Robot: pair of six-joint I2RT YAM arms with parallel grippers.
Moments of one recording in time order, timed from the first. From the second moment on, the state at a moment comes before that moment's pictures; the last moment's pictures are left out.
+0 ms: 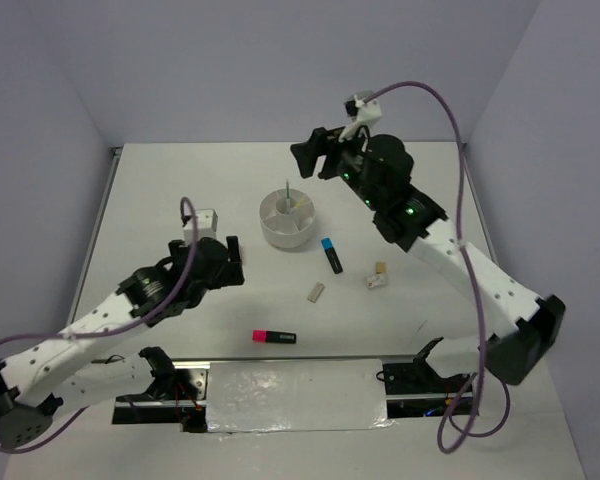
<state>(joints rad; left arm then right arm) -0.83 0.86 0.89 -0.78 -0.57 -0.68 0.67 1.37 1.40 0.00 0.12 0.24</state>
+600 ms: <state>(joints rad) -0.61 1.52 1.00 -0.51 -0.54 -0.84 0.69 0.91 0.95 -0.28 -0.10 0.42</state>
